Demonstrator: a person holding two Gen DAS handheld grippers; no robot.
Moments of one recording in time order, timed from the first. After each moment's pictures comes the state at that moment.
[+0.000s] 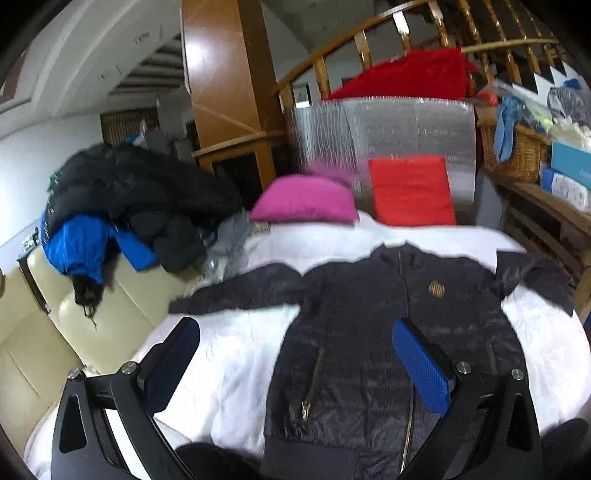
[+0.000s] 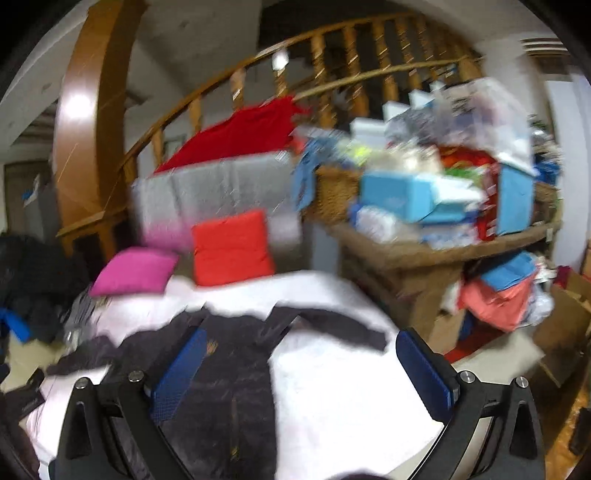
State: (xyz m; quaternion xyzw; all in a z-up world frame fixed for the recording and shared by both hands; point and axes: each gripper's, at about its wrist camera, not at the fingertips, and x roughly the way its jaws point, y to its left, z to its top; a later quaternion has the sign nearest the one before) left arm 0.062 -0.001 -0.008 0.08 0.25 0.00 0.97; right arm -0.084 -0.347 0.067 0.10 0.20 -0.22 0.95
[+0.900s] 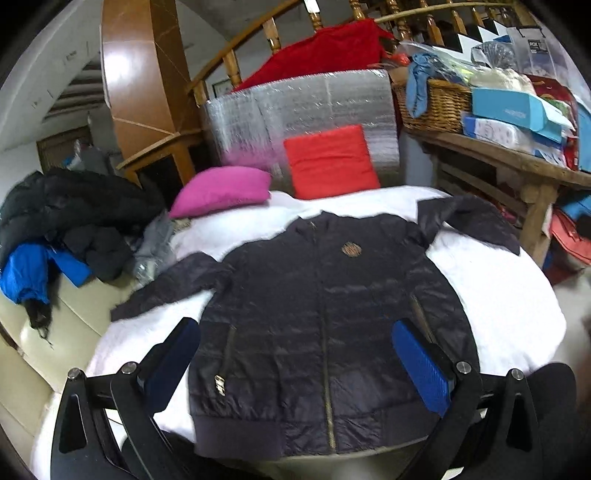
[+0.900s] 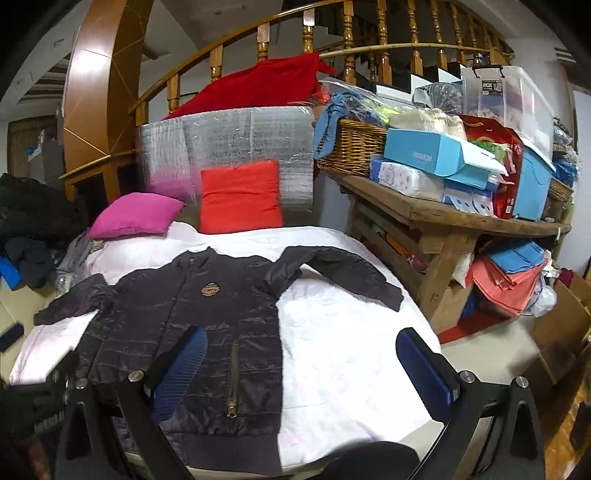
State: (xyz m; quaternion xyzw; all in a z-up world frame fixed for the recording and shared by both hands) left arm 0.013 -0.105 -0.047 0.14 0.27 -0.12 0.94; right arm -0.069 -0.326 0.001 0.07 0.26 -0.23 0.94
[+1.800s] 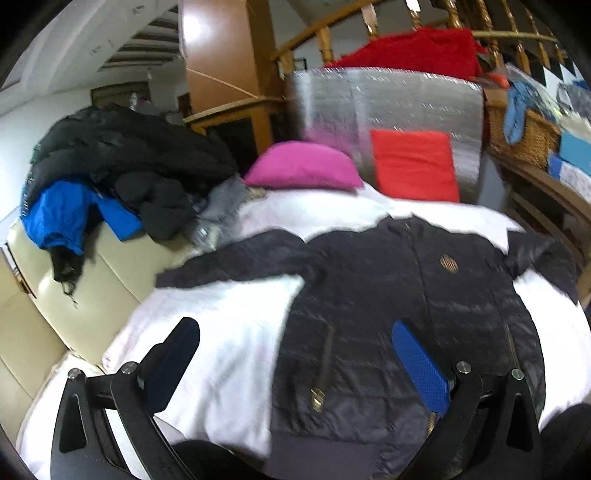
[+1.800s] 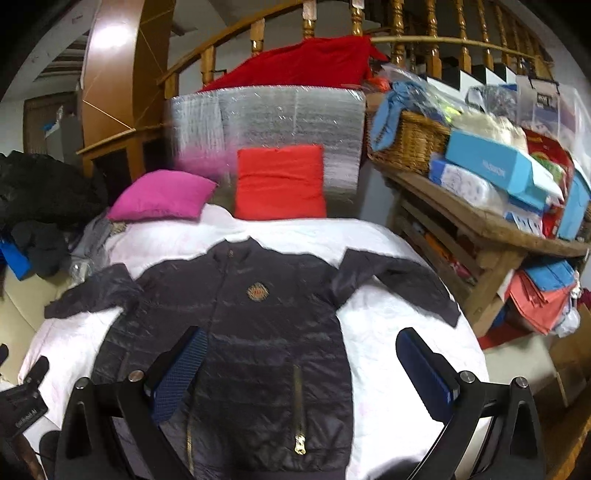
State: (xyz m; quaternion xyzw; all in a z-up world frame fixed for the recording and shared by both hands) left arm 0.096 0.039 -0.038 0.06 0.28 -0.01 0.96; right arm 0.054 -0.257 0.013 0.05 0.29 -0.18 0.94
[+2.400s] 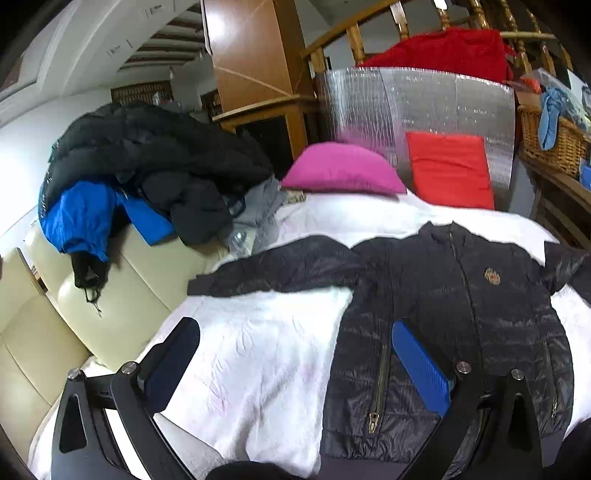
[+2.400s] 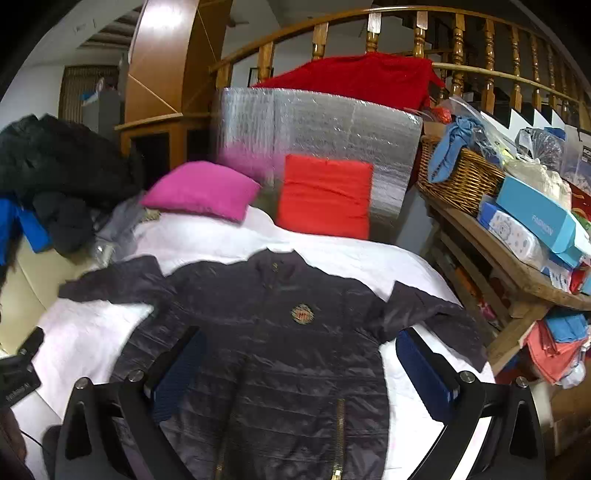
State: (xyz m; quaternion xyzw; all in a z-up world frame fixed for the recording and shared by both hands) left arm 0.136 0.080 -0.047 0.07 0.30 0.04 0.95; right arm 0.118 -0.197 0.016 -0.01 0.30 -0.13 0.95
